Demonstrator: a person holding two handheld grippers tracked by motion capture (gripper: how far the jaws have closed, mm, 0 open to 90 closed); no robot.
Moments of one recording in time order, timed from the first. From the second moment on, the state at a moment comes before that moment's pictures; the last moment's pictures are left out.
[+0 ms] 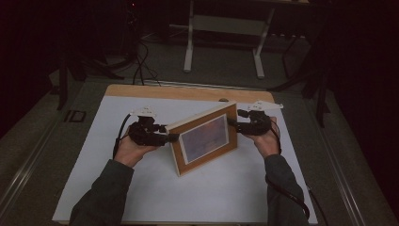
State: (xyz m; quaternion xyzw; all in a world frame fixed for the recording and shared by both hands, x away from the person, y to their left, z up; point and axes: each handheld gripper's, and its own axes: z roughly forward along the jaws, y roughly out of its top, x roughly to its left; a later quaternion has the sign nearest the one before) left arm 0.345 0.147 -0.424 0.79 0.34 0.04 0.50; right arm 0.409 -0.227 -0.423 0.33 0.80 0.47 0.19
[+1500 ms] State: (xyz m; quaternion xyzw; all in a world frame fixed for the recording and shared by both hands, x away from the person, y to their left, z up) left arm 0.337 0.151 -0.428 0.80 0.37 0.11 0.45; right arm 0.443 -0.204 -0.424 0.34 0.79 0.49 0.12
